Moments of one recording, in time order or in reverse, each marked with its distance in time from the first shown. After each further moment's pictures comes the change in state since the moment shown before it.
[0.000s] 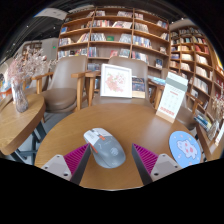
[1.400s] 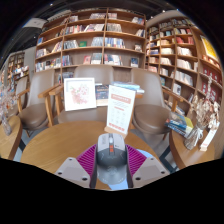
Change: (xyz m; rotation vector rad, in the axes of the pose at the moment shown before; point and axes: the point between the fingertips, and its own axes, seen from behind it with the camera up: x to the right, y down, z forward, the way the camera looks) arm 0.221 -0.071 -0.024 0.008 0.147 0.122
